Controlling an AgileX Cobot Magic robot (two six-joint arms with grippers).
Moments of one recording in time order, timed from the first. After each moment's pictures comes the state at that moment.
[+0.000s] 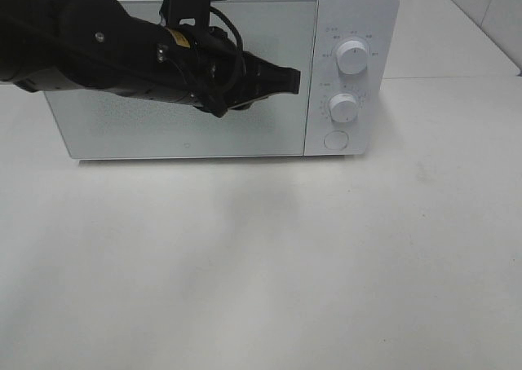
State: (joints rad) left arm -0.75 1.79 -1.12 -0.40 0.00 0.11; right arm 0.08 0.00 -0.51 -0.01 1.01 0.06
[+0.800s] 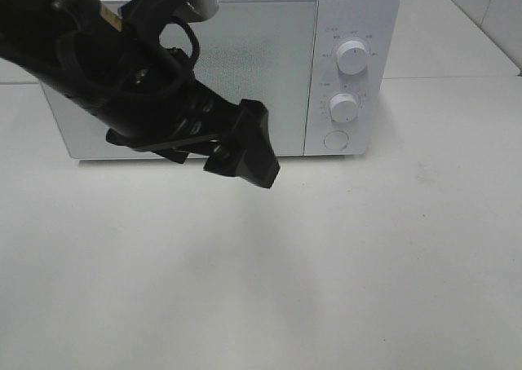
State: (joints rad) left arm -0.75 1.54 -1.13 -0.36 0.73 0.13; right arm 0.08 0.00 -0.51 -0.01 1.01 0.06
